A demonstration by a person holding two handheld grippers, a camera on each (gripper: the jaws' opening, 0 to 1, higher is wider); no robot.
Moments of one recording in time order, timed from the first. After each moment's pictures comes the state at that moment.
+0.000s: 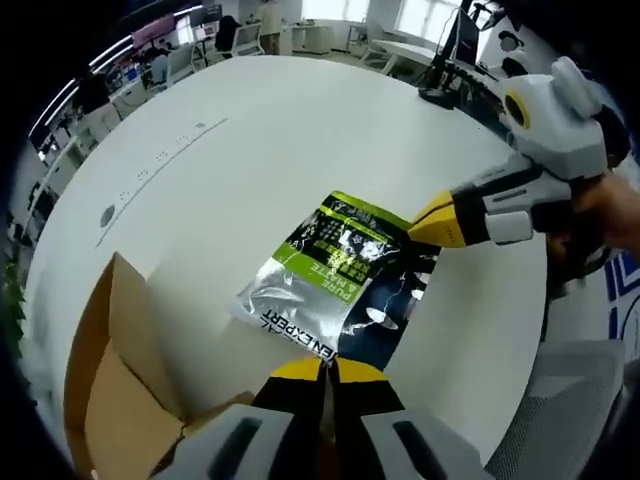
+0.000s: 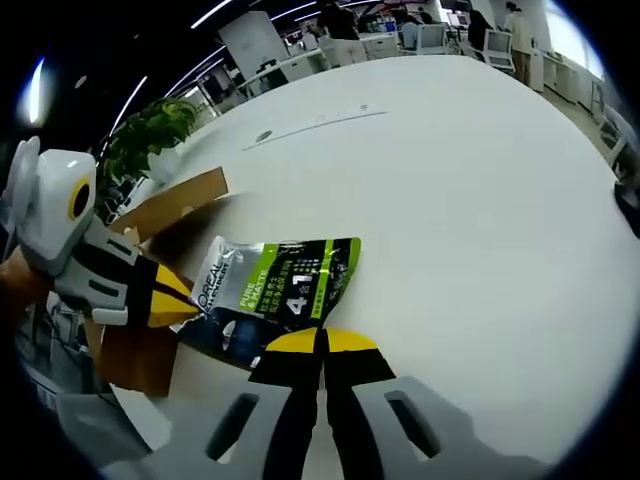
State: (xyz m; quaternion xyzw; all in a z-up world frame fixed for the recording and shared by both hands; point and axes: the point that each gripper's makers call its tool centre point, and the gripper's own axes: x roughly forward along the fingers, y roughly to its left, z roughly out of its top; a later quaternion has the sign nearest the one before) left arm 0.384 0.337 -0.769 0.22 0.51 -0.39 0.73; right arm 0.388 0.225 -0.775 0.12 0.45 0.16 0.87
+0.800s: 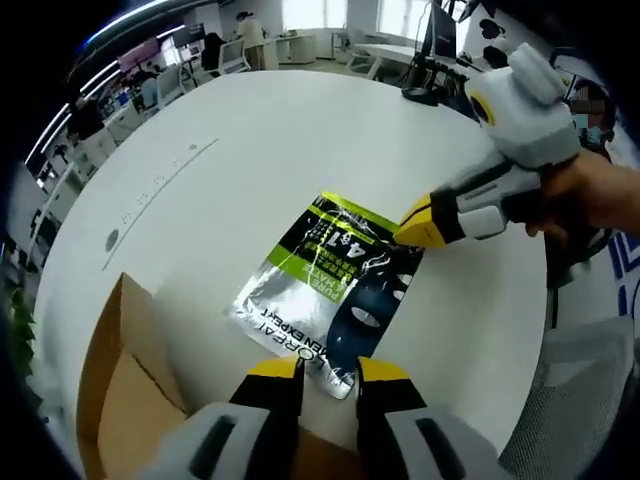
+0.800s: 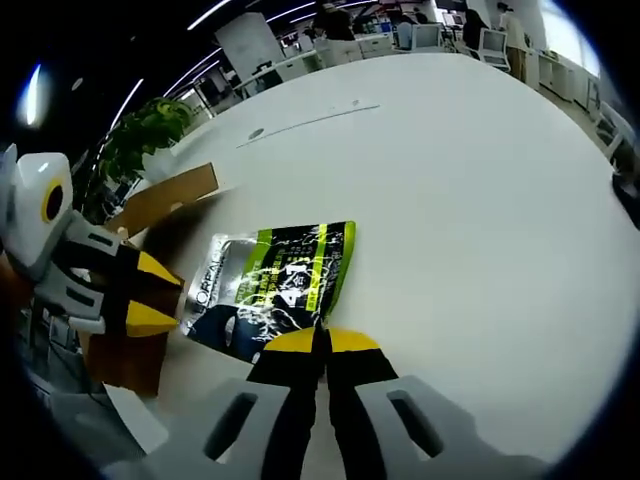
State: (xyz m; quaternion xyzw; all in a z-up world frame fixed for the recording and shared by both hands) left arm 0.383 0.338 -0.755 0.24 0.47 -0.40 0.75; right arm 0.388 0.219 -0.785 0.11 0.44 0.15 0.88
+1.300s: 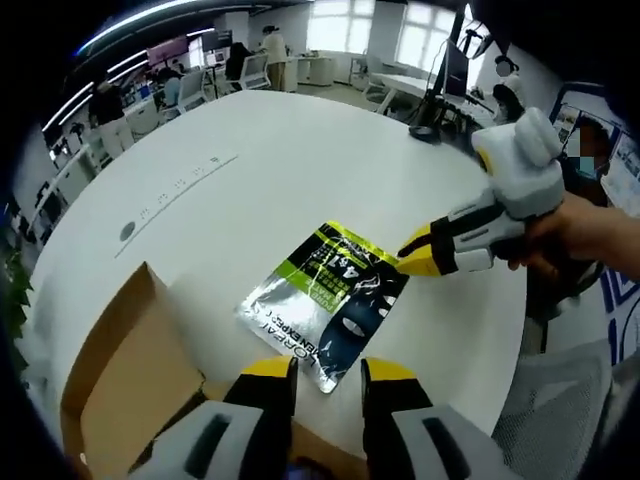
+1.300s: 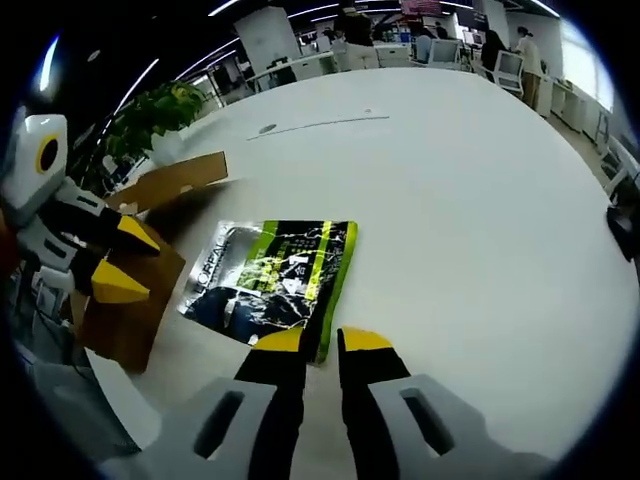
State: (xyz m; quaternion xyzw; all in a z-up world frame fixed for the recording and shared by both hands) left arm 0.376 0.343 -0.723 0.17 0.45 -0.40 0.78; right arm 0.375 0.214 -0.774 0.06 0.43 0.17 0.88
